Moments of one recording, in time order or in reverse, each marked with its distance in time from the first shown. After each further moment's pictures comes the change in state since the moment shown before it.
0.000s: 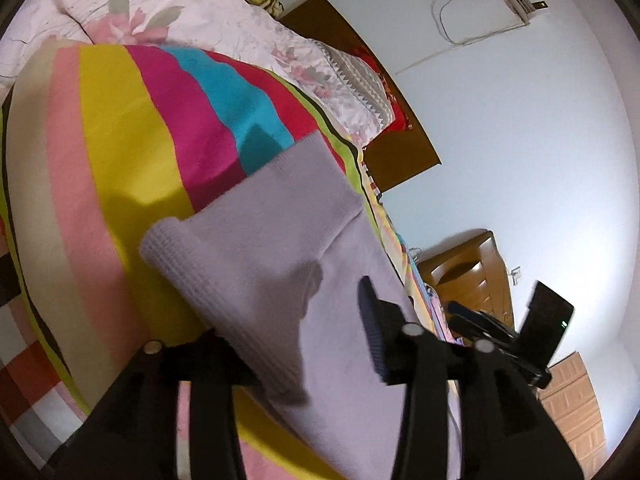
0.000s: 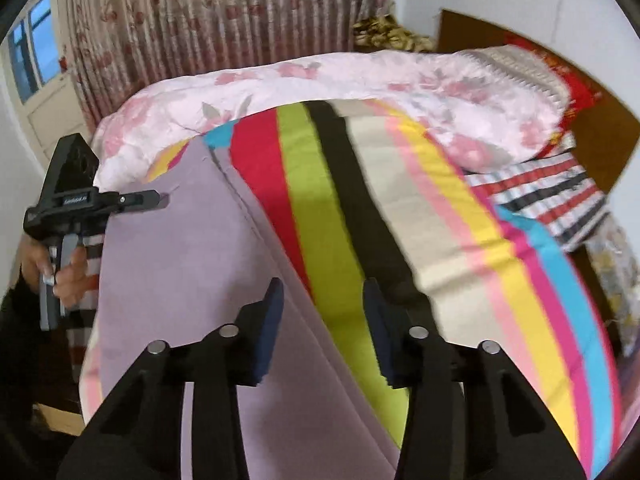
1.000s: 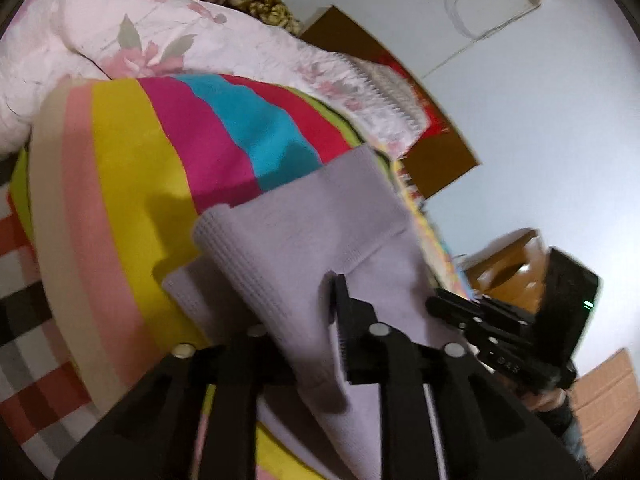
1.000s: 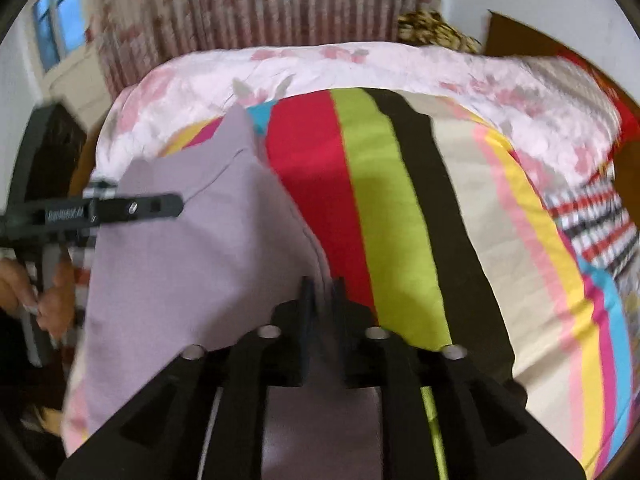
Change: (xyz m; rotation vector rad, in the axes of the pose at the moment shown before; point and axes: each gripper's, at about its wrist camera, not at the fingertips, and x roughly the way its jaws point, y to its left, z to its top) left arm -0.008 0.002 0.002 0.066 -0.058 0.142; right arm 0.048 0.024 0.019 -0.038 0.021 0.010
